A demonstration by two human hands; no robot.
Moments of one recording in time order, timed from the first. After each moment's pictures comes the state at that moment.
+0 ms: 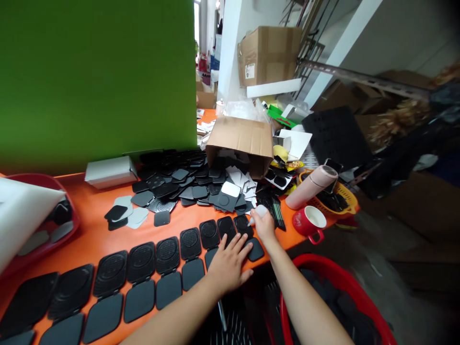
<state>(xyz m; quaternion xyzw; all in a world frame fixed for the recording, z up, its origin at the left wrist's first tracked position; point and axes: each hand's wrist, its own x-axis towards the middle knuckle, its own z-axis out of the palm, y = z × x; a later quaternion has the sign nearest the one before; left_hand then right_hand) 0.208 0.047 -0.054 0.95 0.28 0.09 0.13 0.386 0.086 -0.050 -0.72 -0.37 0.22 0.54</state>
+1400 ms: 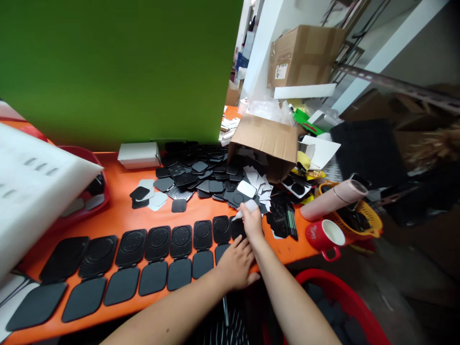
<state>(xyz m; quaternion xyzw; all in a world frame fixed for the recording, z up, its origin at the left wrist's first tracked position) 0.208 0.047 -0.054 0.96 0.25 0.09 0.12 0.305 0.120 -0.044 -0.67 -0.41 0.31 0.54</state>
